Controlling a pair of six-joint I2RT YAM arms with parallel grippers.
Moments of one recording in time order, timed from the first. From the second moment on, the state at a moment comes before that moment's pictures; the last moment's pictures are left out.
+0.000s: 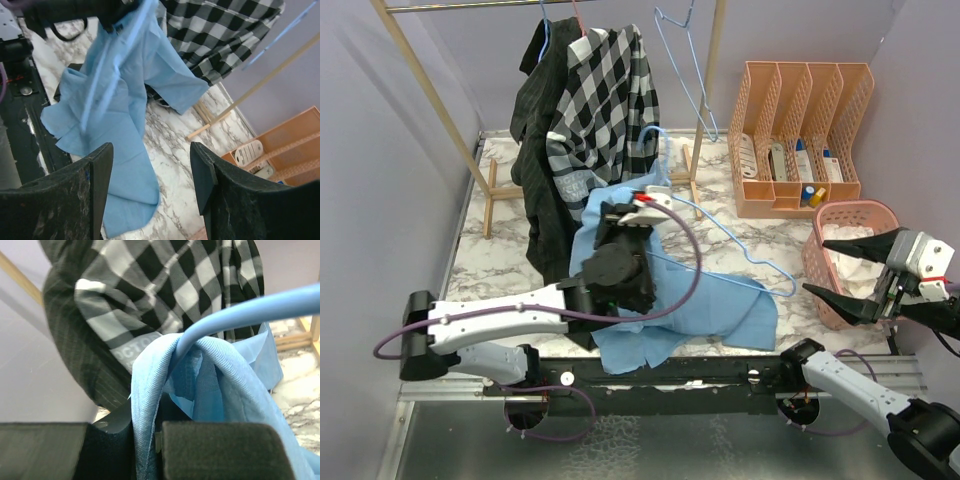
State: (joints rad) left arm -1.35 1.19 1.12 0.43 -1.53 0.71; right arm 0.49 0.82 1.98 -1.35 -0.45 -0.47
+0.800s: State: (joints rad) left arm -1.37 1.44 1.27 0.42 -1.54 0.73; right arm 0.49 0.84 1.85 -1.35 -0.54 -0.43
